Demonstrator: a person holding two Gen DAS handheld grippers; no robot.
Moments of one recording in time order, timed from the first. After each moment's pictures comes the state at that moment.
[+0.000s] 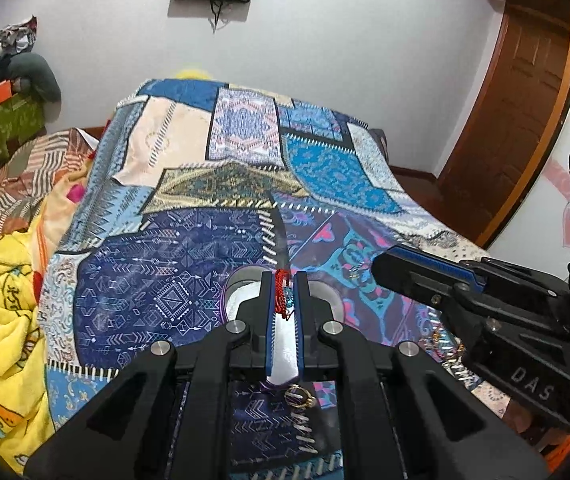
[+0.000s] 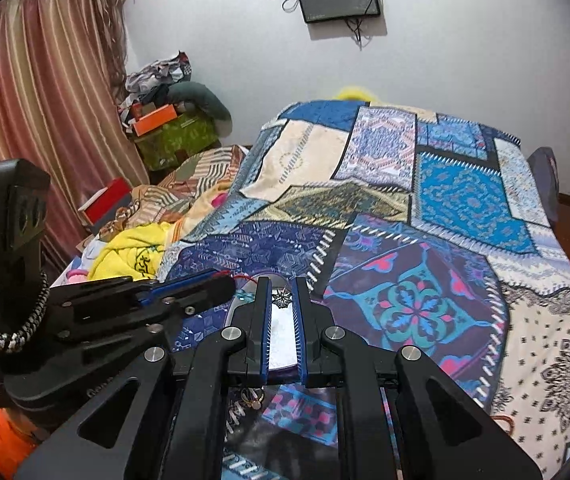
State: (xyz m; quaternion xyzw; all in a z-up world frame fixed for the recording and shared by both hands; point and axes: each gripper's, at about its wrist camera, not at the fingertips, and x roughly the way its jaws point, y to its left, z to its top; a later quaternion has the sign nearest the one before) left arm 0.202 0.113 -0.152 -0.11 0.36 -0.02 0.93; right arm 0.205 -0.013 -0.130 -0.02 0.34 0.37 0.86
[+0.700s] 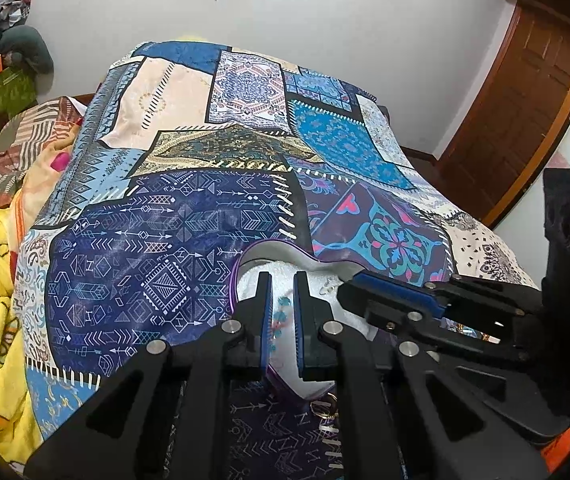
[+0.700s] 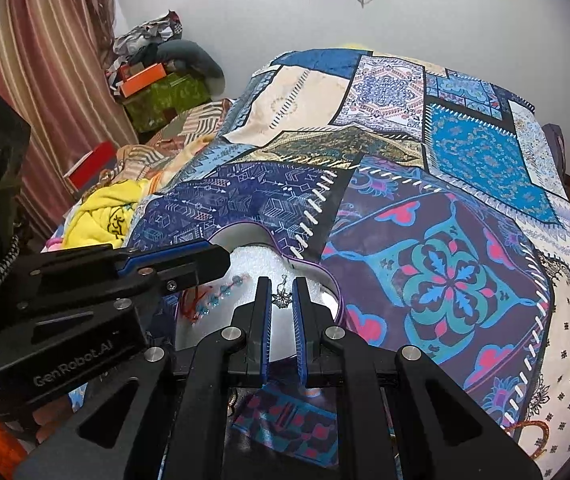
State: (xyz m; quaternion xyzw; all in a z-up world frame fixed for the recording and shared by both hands) left arm 0.228 0.130 -0.189 -0.12 0.40 -0.03 0.91; right arm 0.226 0.006 -0.178 -0.05 0.40 0.36 0.84
